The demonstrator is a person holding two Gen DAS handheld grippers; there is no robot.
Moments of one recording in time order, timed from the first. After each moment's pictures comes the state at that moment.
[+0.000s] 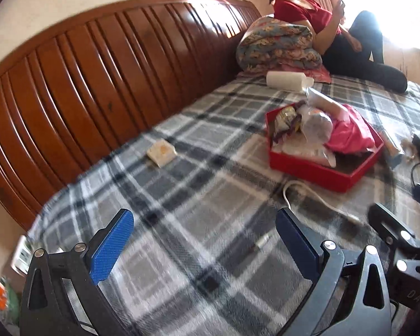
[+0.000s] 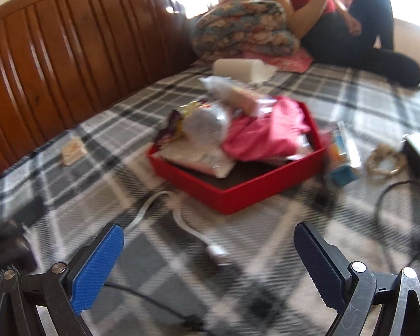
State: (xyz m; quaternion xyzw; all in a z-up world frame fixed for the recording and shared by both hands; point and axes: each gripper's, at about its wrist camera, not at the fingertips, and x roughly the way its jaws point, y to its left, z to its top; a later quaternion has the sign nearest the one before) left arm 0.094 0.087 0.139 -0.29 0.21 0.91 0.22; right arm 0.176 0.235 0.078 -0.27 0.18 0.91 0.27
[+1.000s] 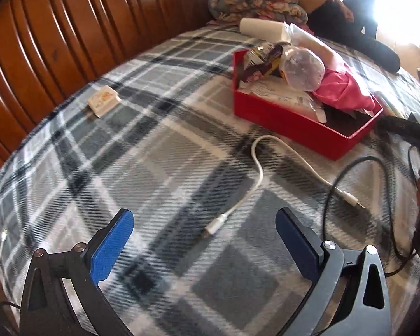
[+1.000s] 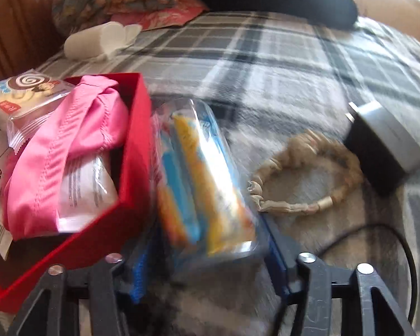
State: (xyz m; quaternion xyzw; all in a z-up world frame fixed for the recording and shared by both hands) left arm 0.060 0.145 0.072 -0.41 0.22 0.84 0.28; right arm 0.162 0.458 0.018 -0.35 0.24 0.80 0.43
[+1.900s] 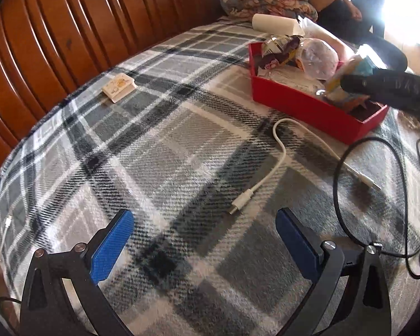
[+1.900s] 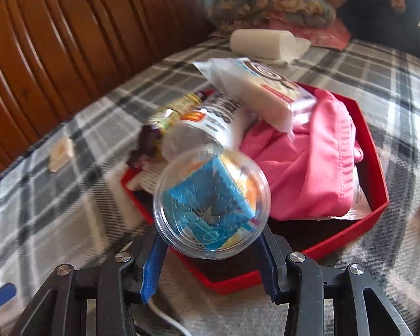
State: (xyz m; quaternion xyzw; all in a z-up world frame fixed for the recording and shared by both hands) left arm 0.056 0.118 0.058 -0.42 0.21 0.85 0.26; right arm 0.091 0.355 0.047 -0.33 0.22 0.89 0.24
